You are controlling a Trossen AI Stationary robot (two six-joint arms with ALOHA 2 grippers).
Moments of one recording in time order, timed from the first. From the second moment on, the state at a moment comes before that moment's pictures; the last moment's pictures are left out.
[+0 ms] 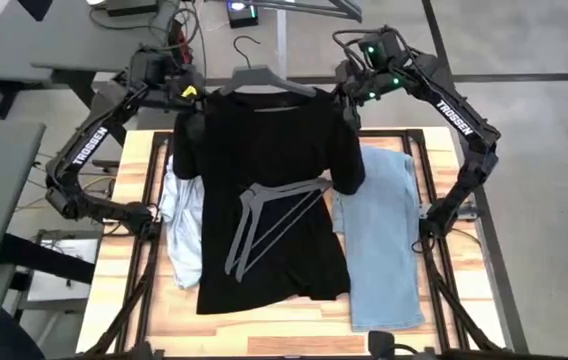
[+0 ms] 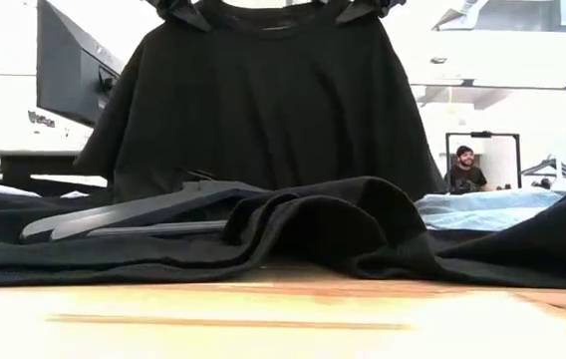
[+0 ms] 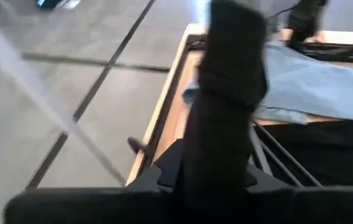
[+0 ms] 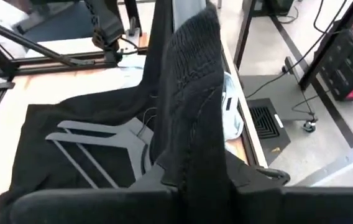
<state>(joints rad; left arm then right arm) 0.89 1.29 1.63 -0.87 0.39 0.37 -0.72 1.67 2.06 -1.05 -0.53 -0.36</state>
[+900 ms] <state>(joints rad) 0.96 1.18 1.63 -0.56 -0.17 0.61 -0.87 1.67 2.06 -0.79 -0.52 -0.13</state>
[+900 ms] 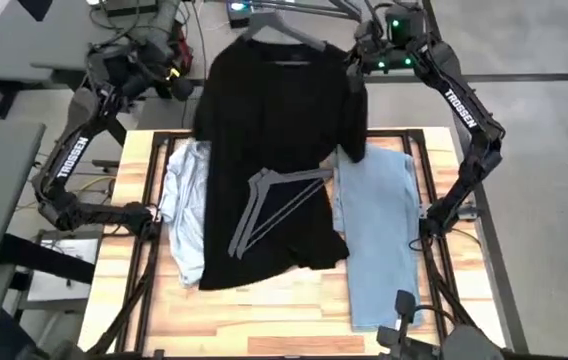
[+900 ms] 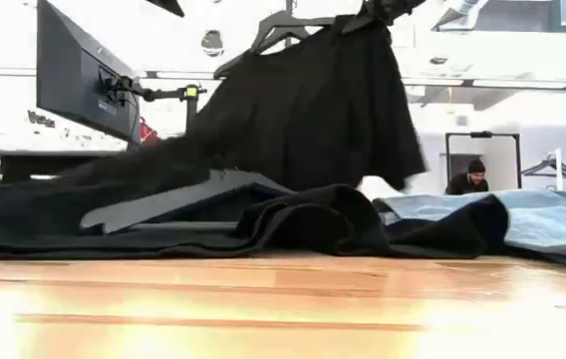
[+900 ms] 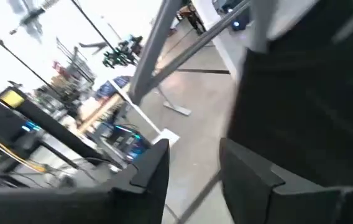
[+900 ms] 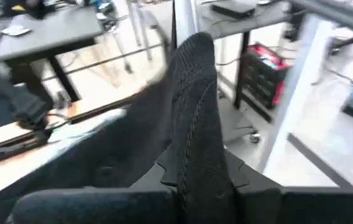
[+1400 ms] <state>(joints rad) 0.95 1.18 1.63 -0.61 -0.17 0.46 -0.89 1.71 2.06 -0.54 -0.47 0.02</state>
